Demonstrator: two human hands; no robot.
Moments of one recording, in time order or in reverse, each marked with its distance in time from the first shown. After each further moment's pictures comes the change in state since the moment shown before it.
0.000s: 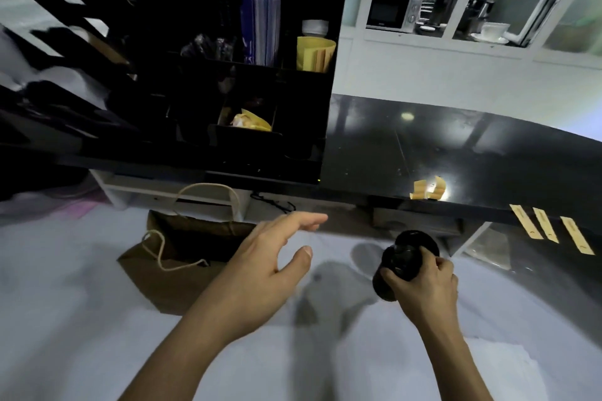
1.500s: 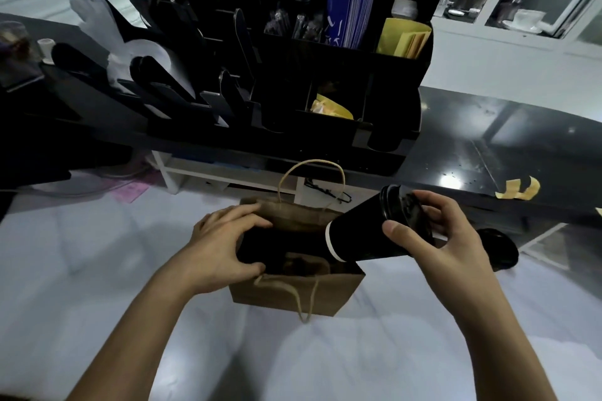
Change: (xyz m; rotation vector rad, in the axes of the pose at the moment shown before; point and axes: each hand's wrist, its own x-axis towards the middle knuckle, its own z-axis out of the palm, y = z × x) left_hand -0.012 -0.192 -0.145 0.408 -0.154 -0.176; right_hand -0.121 -0.192 -0.004 0.523 -0.172 -0.265
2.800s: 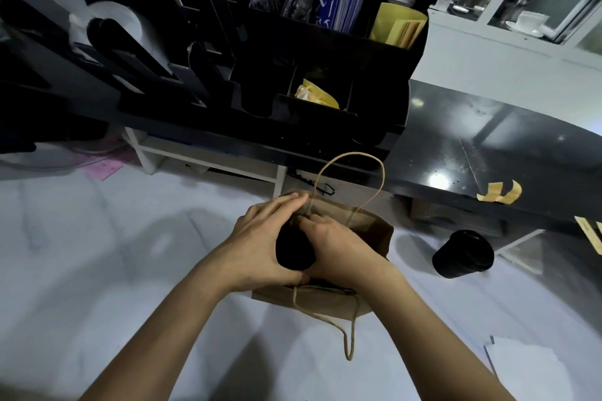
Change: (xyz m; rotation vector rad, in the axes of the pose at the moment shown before) left_hand 0.030 0.067 0.054 -0.212 -0.018 0.167; right_hand 0.067 0.059 0.079 -0.930 -0.722 -0.455
